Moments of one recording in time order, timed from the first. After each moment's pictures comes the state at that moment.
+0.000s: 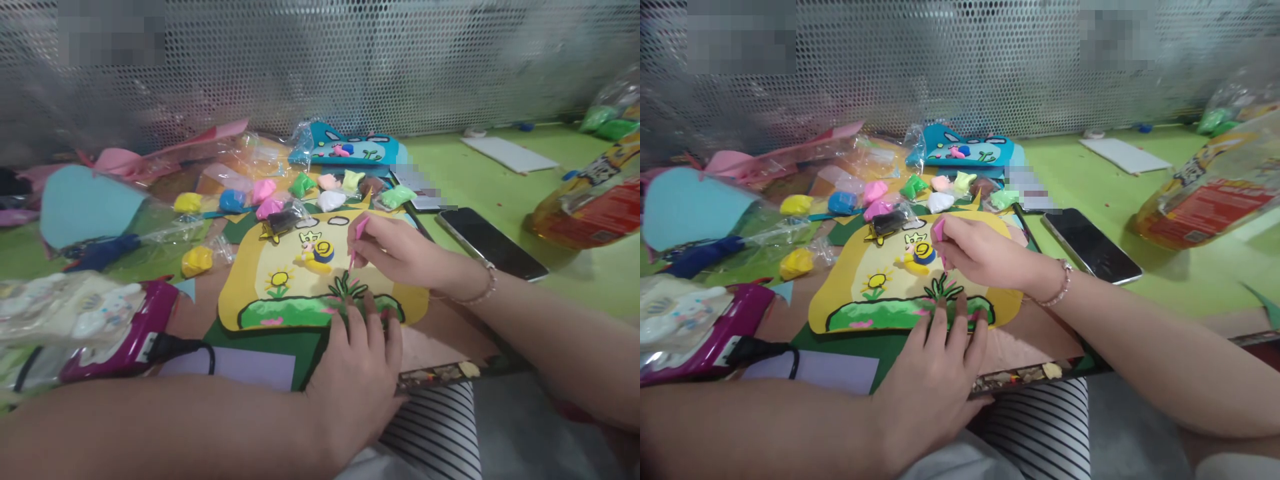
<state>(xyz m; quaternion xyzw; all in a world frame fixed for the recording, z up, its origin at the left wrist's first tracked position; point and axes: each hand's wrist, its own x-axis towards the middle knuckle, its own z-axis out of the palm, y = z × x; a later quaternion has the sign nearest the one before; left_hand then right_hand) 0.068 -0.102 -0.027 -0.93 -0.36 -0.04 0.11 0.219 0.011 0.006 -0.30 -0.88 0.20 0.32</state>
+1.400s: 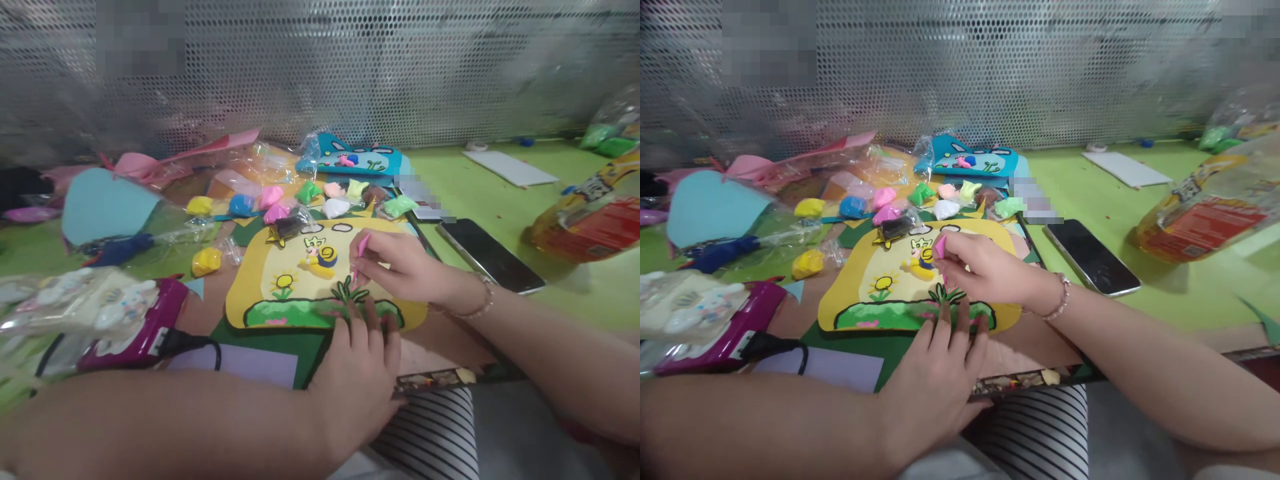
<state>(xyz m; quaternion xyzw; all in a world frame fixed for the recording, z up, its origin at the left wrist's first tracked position) 0.069 -0.103 -0.028 -0.92 -0.36 -0.03 0.11 0.215 0.001 0.010 -0.26 -0.89 0.18 0.33</state>
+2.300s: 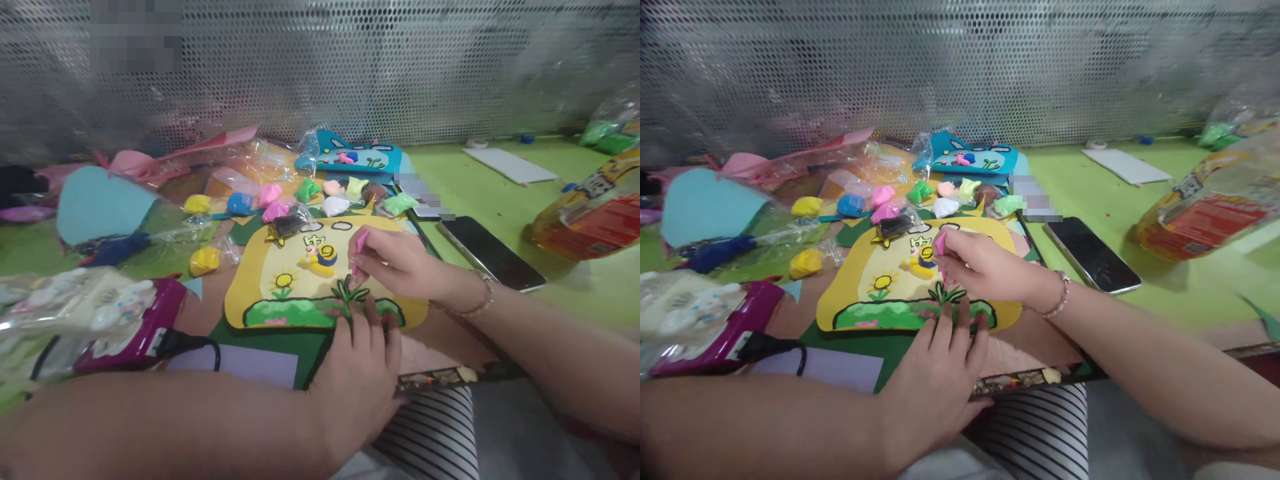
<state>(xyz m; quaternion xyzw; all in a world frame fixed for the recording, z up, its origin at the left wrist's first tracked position) 0.068 -0.103 -0.028 -0.93 -0.36 -0.02 0.11 0.214 0.003 0.009 -0.28 -0.88 0.20 0.32</state>
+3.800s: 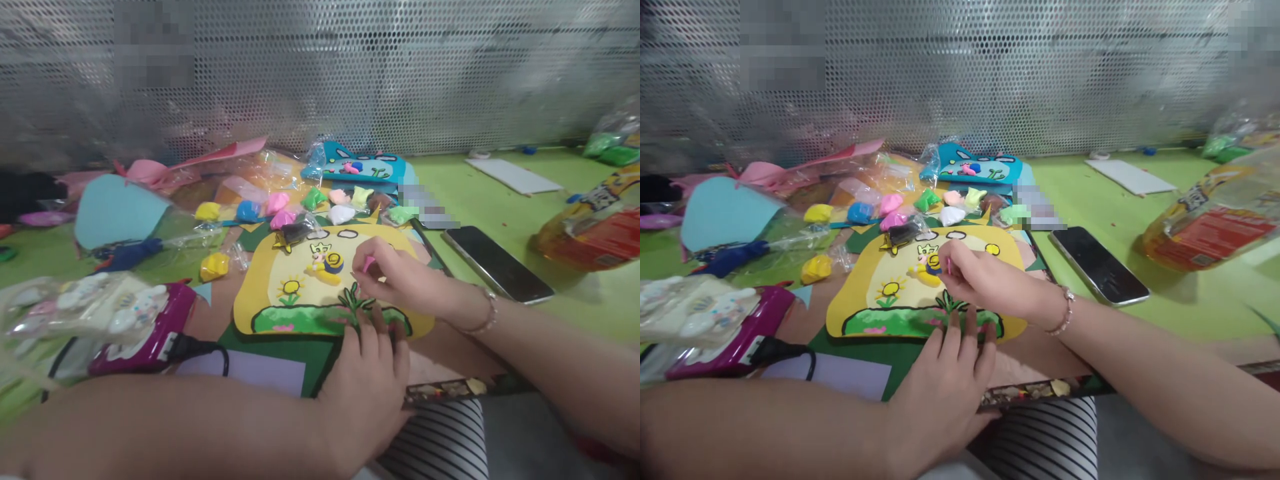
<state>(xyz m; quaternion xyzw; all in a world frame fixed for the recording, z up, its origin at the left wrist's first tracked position) 0.069 -0.103 -0.033 -0.93 -0.36 -0.05 0.11 0.213 -0.002 -0.001 -0.33 -0.88 0.20 0.27</state>
